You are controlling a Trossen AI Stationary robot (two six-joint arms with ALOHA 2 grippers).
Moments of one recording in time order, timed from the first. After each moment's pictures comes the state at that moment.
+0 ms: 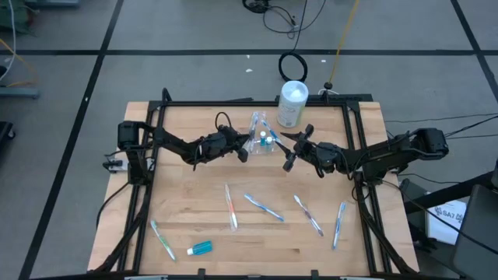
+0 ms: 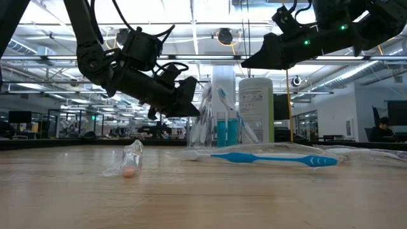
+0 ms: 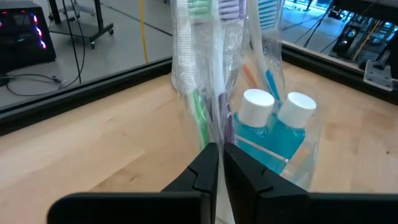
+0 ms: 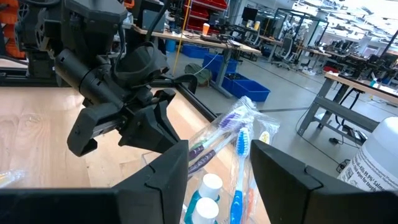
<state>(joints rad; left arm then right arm) 0.22 1.85 0.66 0.91 -0.34 -0.27 -0.01 1.29 0.45 0.75 0.57 -0.17</state>
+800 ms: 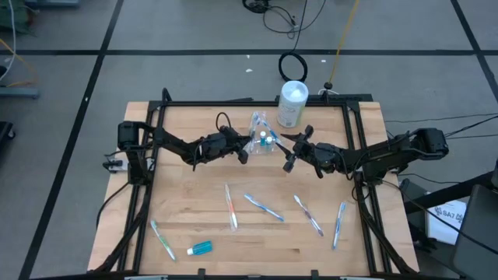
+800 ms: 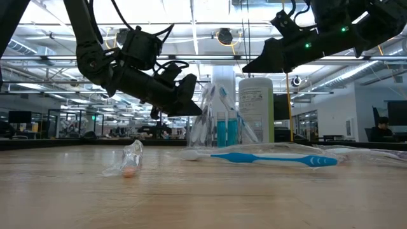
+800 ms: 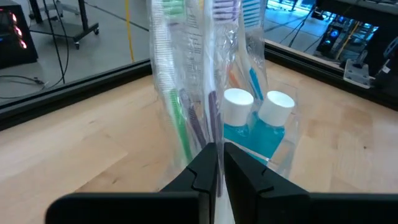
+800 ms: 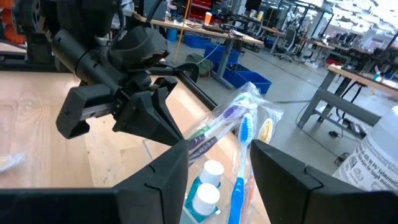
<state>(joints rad) 0.21 1.85 0.66 0.92 -0.29 -0.27 -0.01 1.29 0.45 0.70 0.57 -0.15</state>
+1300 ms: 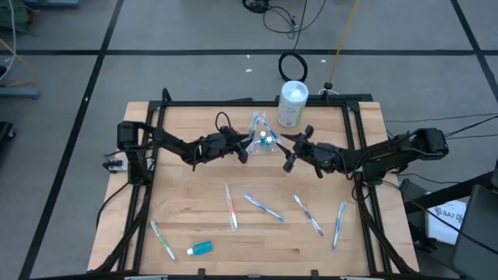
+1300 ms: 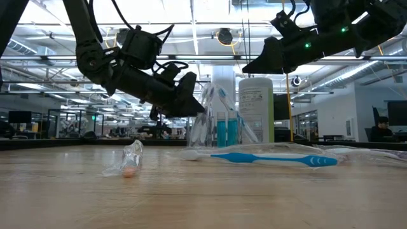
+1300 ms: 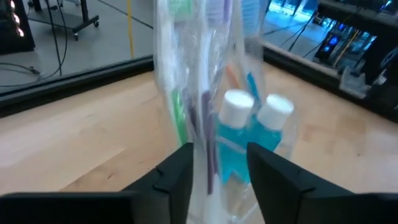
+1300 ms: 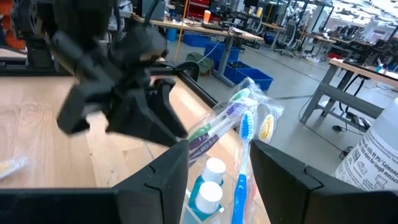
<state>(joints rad) 0.21 1.83 0.66 0.91 -0.29 -0.33 -0.01 1.29 0.45 0.69 0.57 -0.12</state>
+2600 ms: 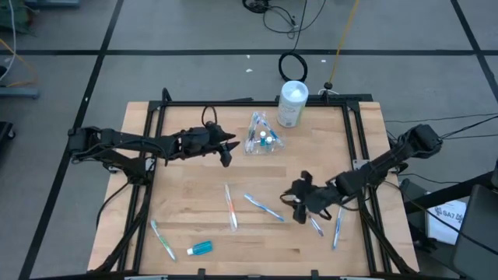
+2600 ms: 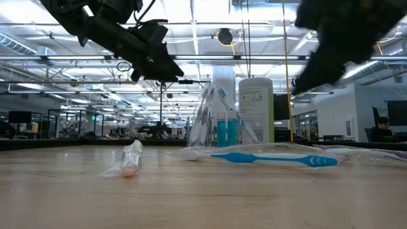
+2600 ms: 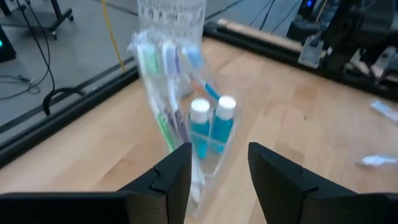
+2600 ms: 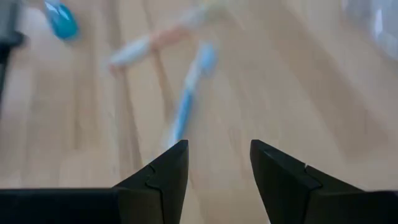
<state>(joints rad) 0.16 1.33 0.66 0.29 -0.24 -0.23 0.48 1.36 0.71 -0.16 0.42 0.69</state>
